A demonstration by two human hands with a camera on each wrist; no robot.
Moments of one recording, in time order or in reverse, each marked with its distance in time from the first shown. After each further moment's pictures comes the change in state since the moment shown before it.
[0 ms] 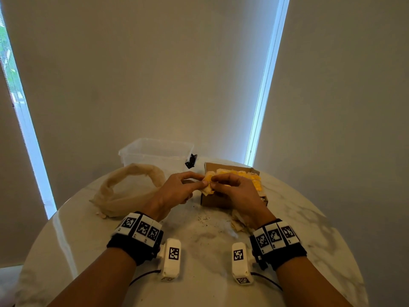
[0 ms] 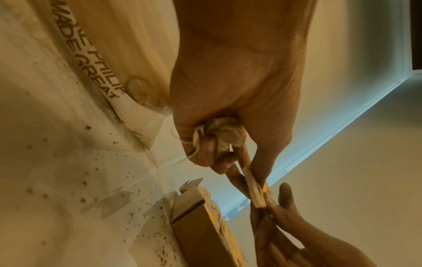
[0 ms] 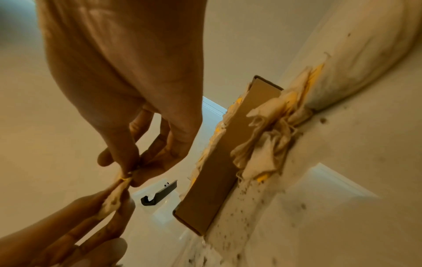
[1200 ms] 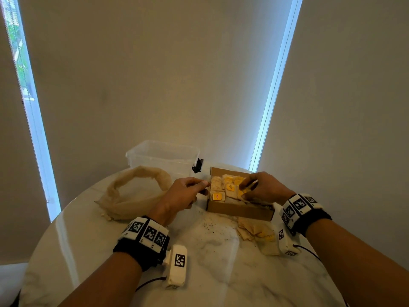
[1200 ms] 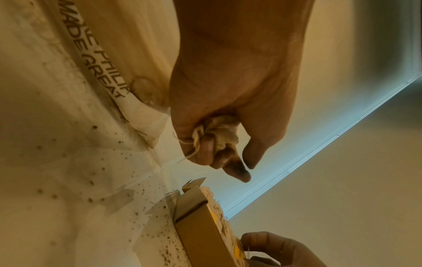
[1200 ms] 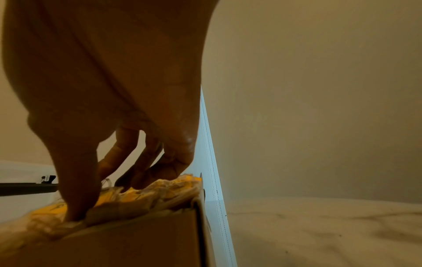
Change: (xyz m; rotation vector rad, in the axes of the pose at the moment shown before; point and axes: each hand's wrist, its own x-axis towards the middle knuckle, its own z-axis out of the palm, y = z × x) left_hand 0.004 -0.004 -0.002 -0.039 0.077 -0.058; right_hand 0.083 0.001 -0.088 -0.950 -0.219 0.095
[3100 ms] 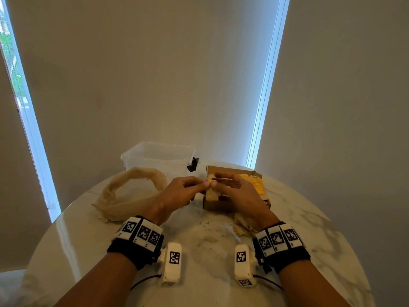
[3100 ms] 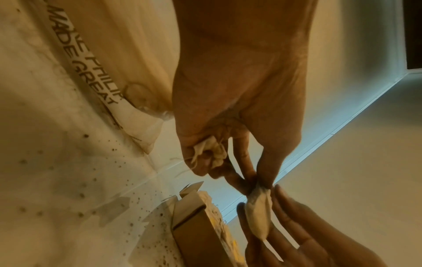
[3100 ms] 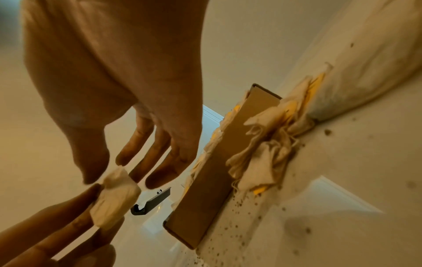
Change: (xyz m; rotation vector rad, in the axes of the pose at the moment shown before) left_hand -0.003 0.001 0.001 0.106 -0.086 0.072; right_hand -0.063 -0.074 0.062 0.944 0.175 -0.049
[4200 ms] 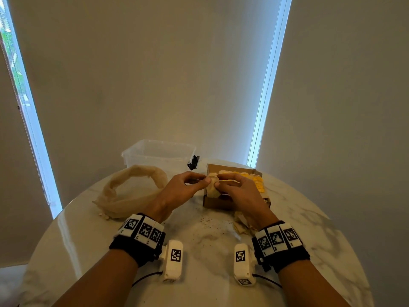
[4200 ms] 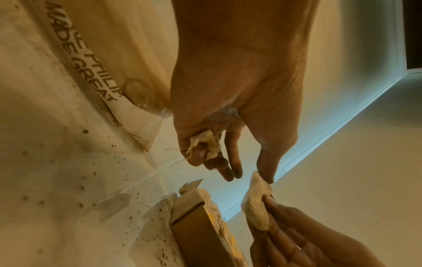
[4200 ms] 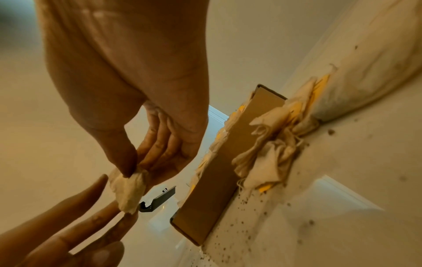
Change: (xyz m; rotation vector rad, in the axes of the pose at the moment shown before) left_hand -0.008 0.007 0.003 0.073 0.065 0.078; right_hand -0.002 0.002 0.002 0.009 0.060 -0.002
